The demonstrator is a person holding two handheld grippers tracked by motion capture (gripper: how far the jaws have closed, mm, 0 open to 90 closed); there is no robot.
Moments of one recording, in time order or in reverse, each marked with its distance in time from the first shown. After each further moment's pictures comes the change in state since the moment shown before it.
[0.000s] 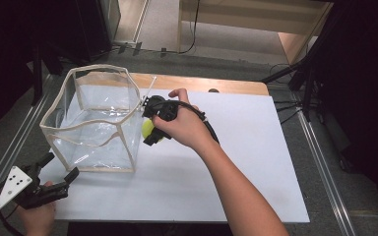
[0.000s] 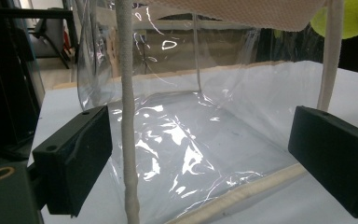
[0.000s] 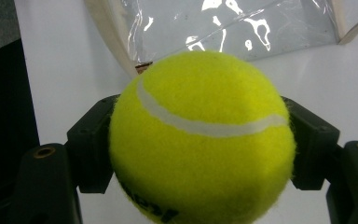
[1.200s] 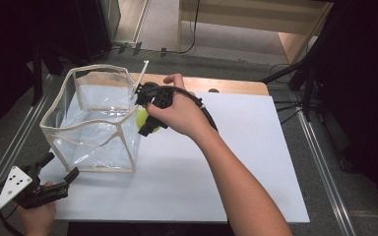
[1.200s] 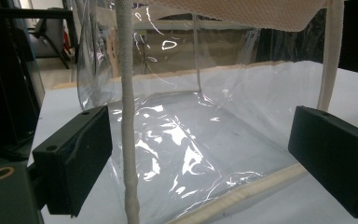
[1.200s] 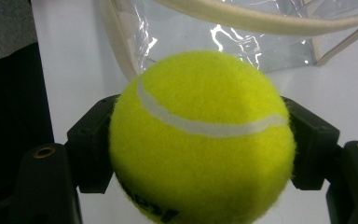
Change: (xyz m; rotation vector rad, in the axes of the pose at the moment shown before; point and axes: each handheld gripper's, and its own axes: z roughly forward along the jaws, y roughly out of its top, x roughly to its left) left arm 0.000 0.000 0.000 0.001 0.001 -0.002; right arm 0.001 0.026 -0.032 0.014 -0.008 -0.039
